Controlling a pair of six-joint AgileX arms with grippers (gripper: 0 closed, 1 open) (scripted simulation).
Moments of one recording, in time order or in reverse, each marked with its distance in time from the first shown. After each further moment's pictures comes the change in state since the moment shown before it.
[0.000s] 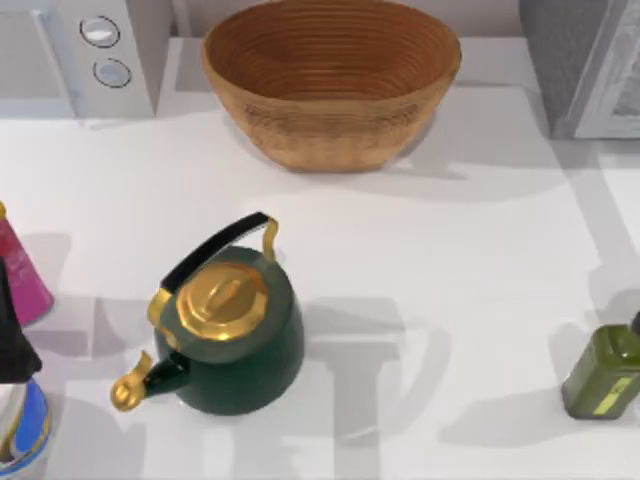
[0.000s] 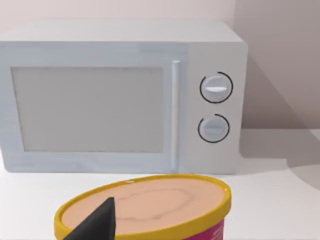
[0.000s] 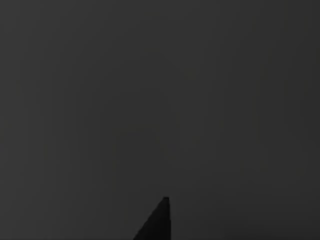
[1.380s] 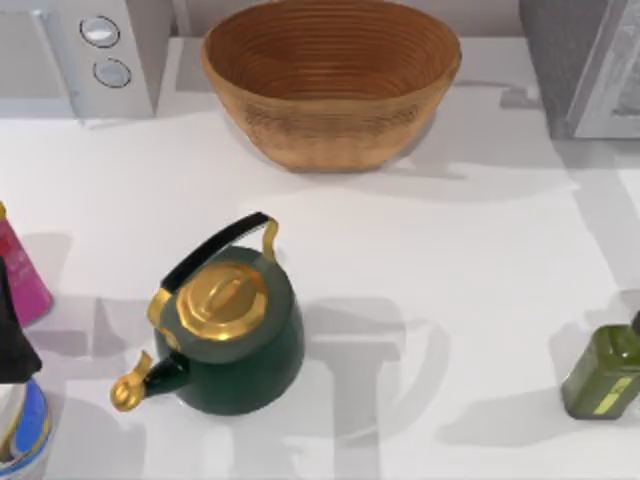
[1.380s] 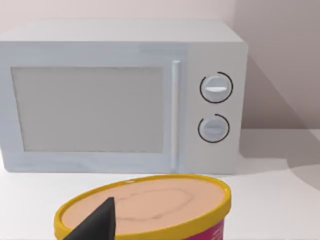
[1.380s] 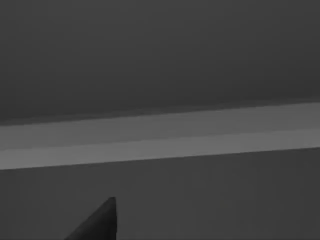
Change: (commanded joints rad) left arm 0.000 0.000 0.000 0.000 0.000 0.000; right arm -0.021 -0.606 -0.546 0.258 -0.026 0.060
